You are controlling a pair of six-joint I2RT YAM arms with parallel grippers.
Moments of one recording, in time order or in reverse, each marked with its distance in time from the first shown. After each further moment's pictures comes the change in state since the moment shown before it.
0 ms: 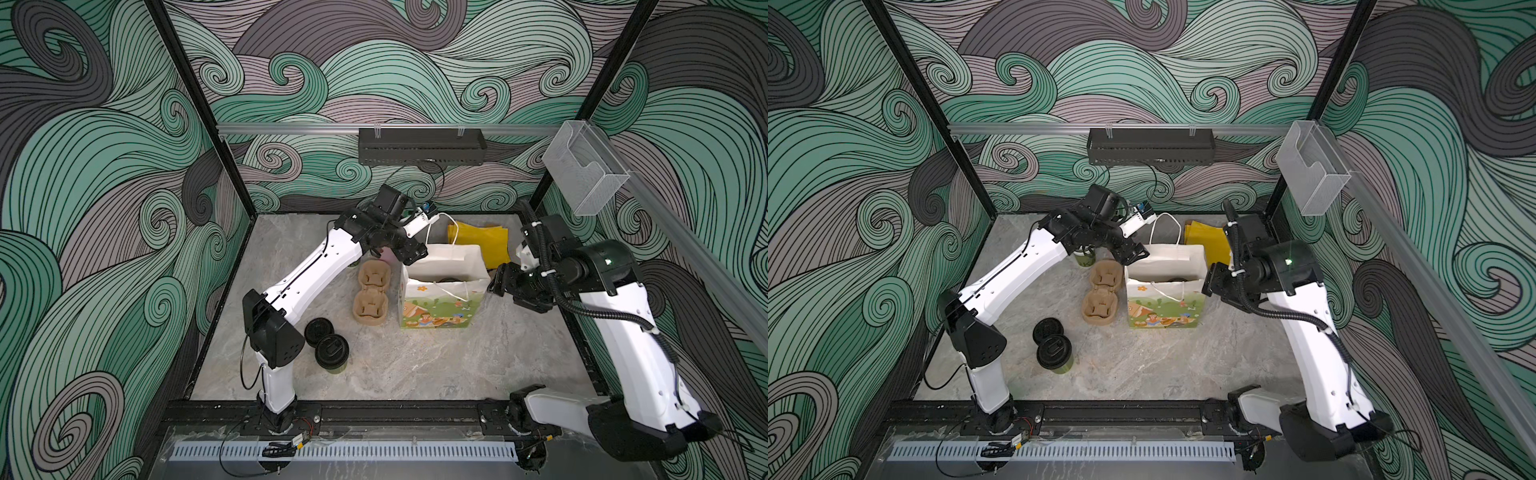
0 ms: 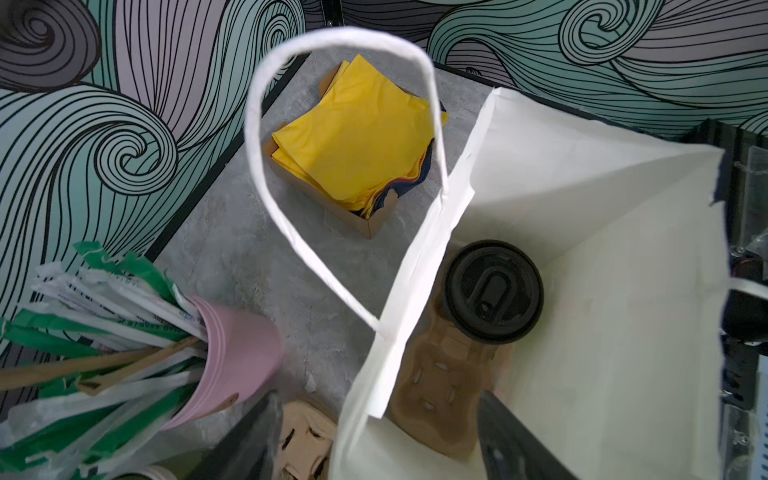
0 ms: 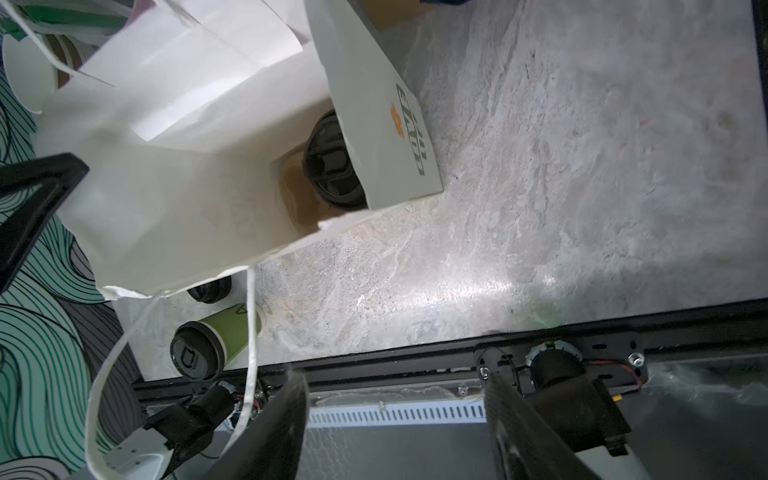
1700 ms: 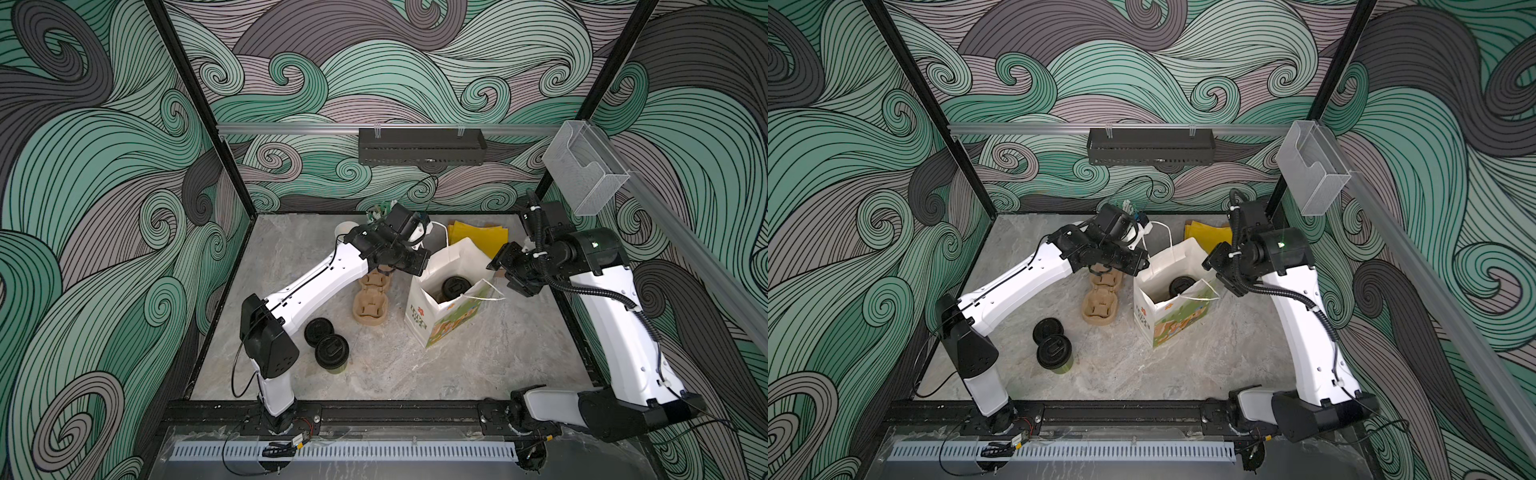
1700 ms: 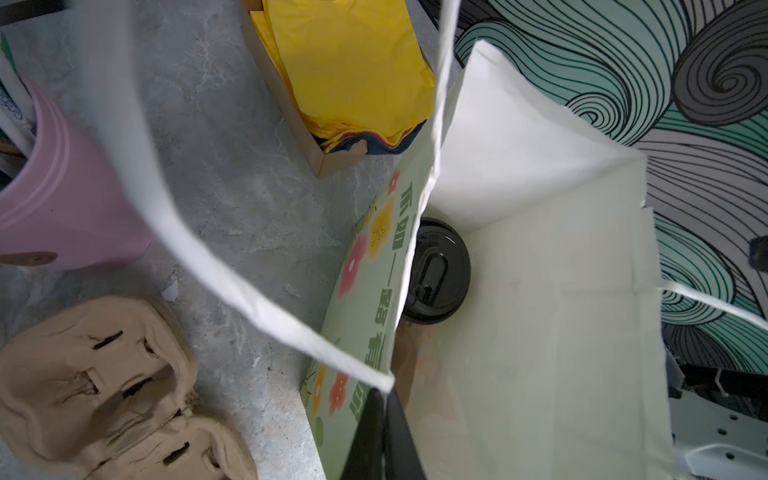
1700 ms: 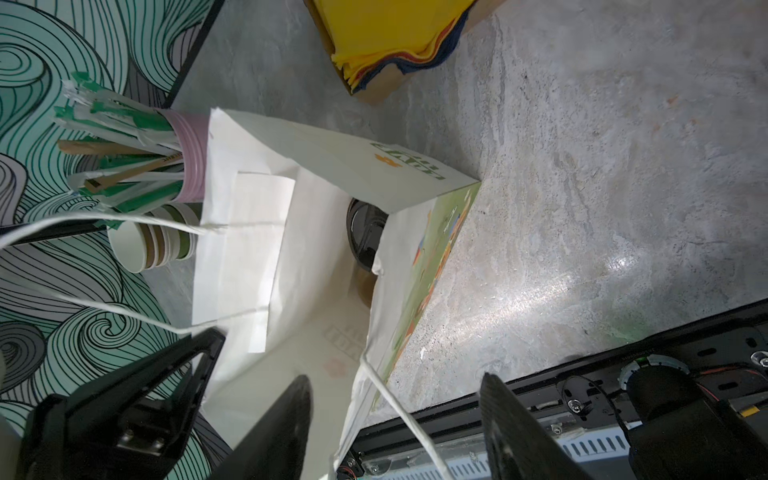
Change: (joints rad) left arm -0.113 -0.111 -0.220 0.063 -0.066 -0.696; right arm -0.107 0.113 0.071 0.127 0.012 0.185
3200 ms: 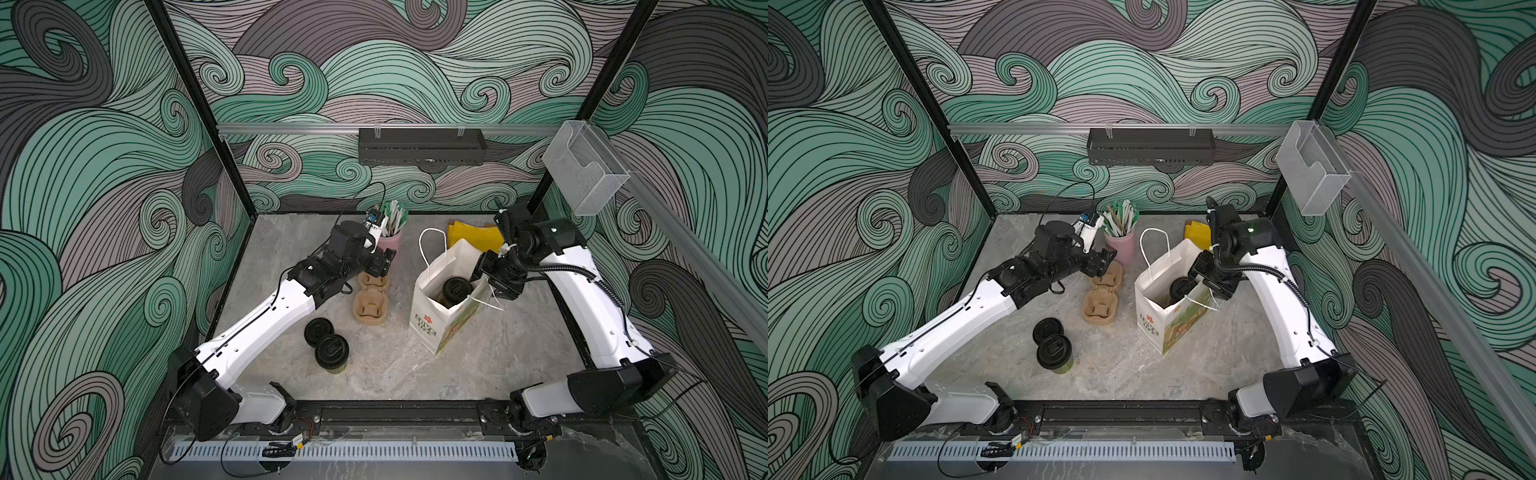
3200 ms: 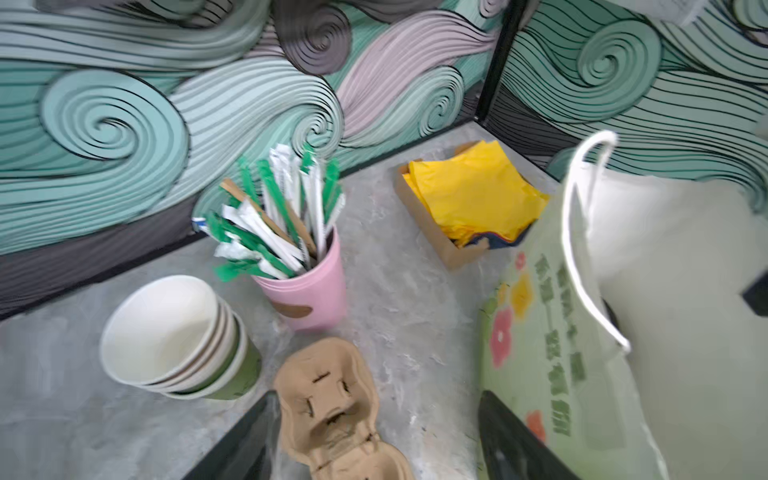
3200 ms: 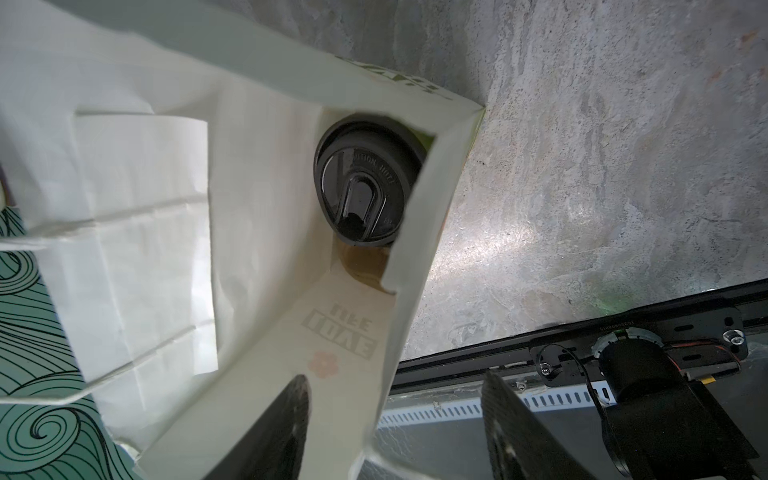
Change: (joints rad) left arm 0.158 -0.436 -0.551 0.493 -0.301 0.298; right arm 0.068 0.128 -0.090 -0.019 -0.096 -0.076
